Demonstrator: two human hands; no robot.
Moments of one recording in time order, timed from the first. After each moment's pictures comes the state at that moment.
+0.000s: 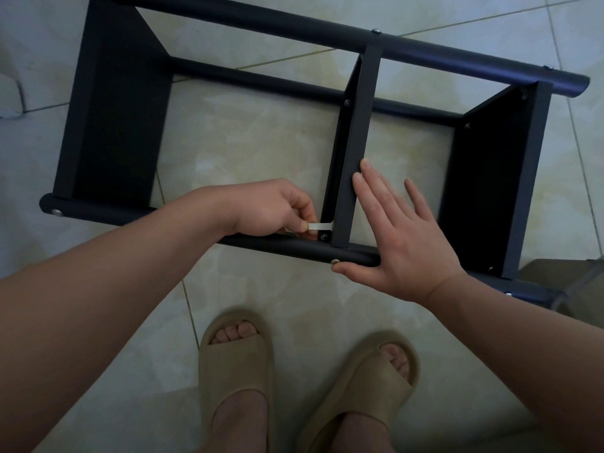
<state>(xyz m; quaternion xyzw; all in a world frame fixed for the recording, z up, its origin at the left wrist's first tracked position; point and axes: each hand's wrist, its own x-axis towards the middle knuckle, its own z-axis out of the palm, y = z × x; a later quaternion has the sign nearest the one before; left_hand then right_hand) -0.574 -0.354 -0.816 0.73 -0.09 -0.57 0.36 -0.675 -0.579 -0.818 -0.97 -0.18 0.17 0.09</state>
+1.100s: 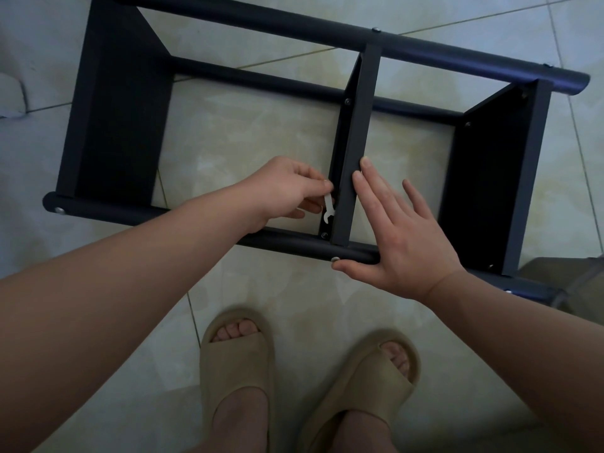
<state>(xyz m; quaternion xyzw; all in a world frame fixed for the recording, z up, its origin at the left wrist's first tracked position) -0.576 -0.377 -0.821 0.72 0.12 -0.46 0.51 -0.676 -0.580 -0.819 -0.97 -0.18 0.16 0.11</state>
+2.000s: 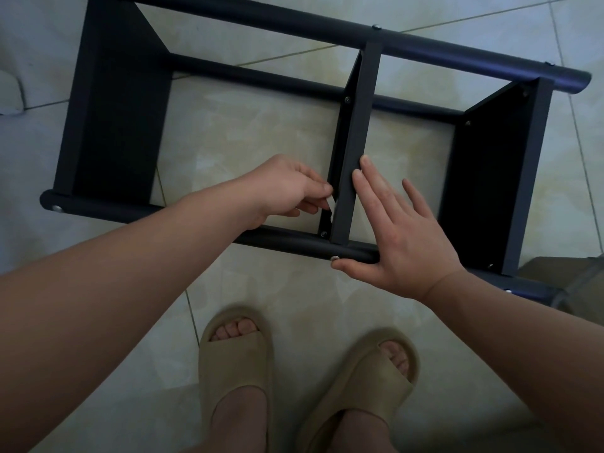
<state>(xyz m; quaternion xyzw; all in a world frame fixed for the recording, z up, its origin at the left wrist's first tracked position) -0.573 -0.378 -0.820 0.73 0.11 -0.48 0.48 -0.676 -0.580 -0.820 -0.97 -0.18 0.16 0.11</state>
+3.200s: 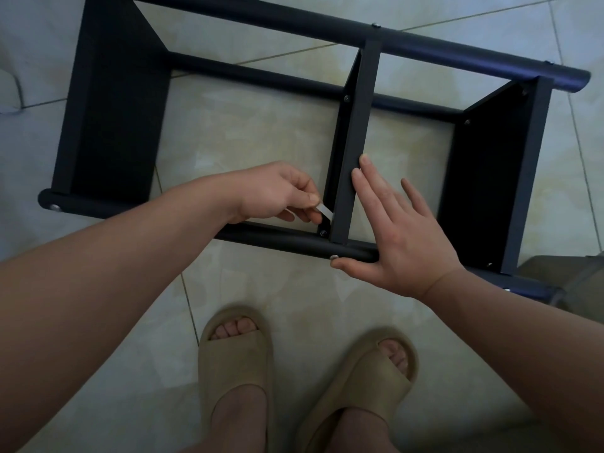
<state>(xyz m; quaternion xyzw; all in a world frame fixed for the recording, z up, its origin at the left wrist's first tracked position) -0.569 -0.362 -0.816 0.71 -0.02 -0.55 0.44 -0.676 -0.581 -0.820 -0.96 -0.18 0.17 0.11</state>
